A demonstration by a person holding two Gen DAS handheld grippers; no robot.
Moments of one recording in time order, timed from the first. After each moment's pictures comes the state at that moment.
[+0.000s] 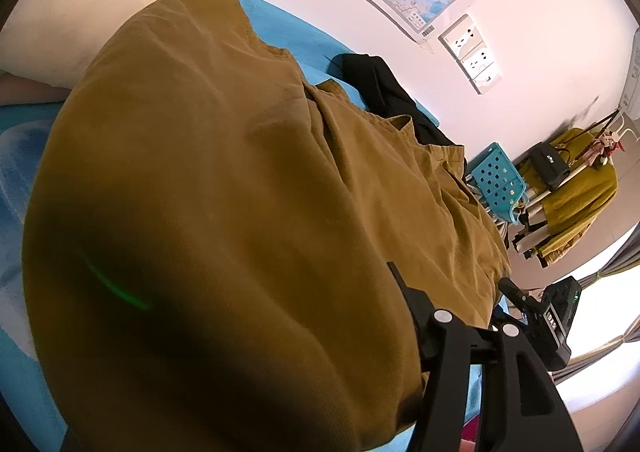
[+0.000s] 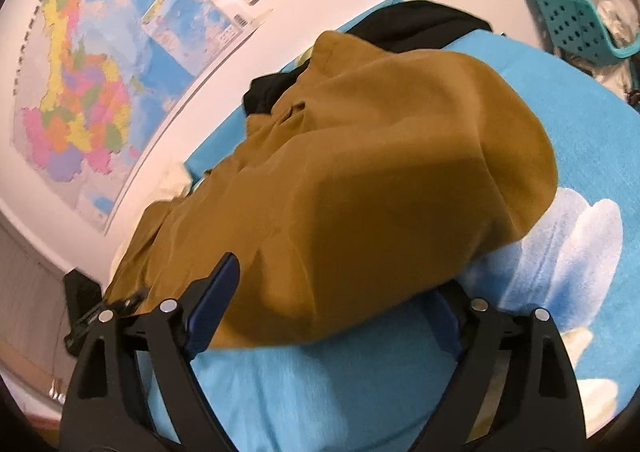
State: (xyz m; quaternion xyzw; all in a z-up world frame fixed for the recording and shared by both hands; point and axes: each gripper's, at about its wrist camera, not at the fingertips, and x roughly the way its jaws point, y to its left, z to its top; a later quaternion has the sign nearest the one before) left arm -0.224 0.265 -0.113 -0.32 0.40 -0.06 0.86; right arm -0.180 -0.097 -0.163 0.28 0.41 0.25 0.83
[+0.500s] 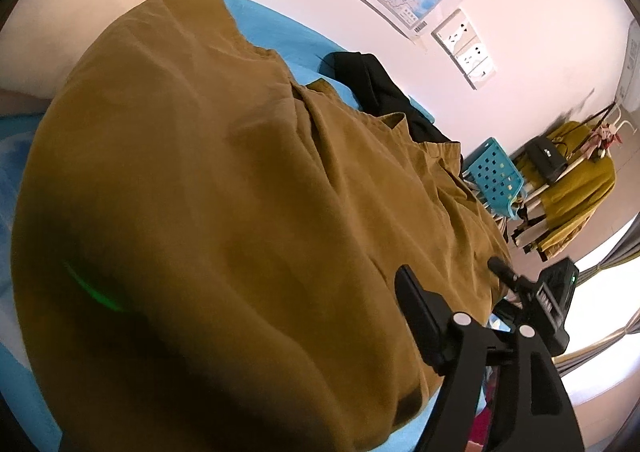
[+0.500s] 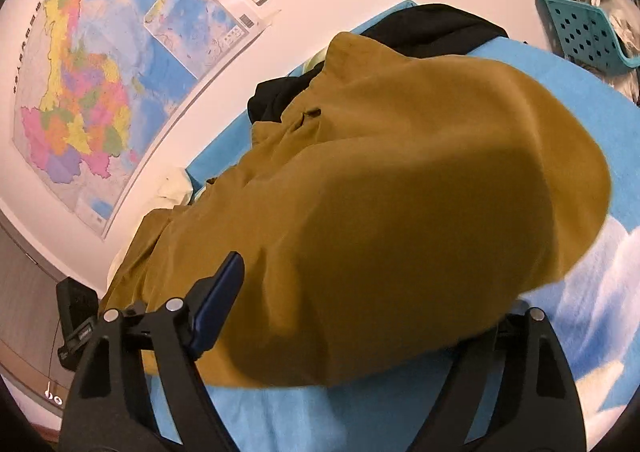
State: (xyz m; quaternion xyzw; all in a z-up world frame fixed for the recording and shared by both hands) left arm -0.217 0.258 -0.112 -0.31 0.40 -0.06 0.86; right arm -0.154 -0.077 -0.165 0.29 0.40 0.27 0.83
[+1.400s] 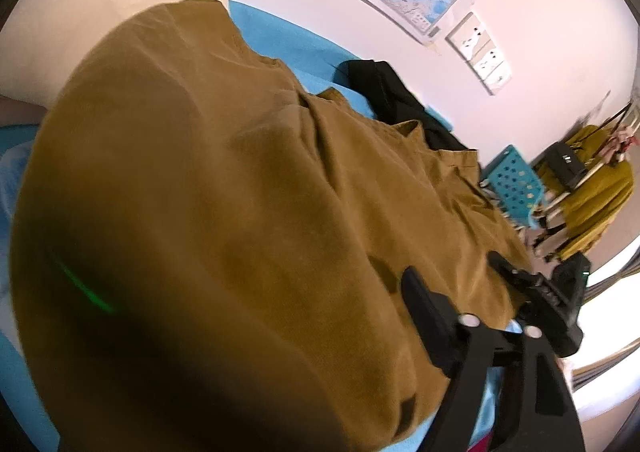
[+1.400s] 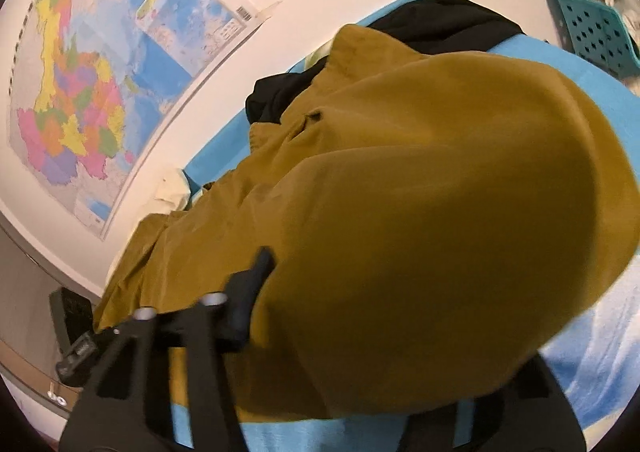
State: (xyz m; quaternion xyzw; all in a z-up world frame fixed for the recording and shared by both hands) left arm -0.211 0.249 -0.108 -0.28 0.40 0.00 0.87; right arm -0.135 -0.078 -0.173 0.30 0.41 0.28 0.81
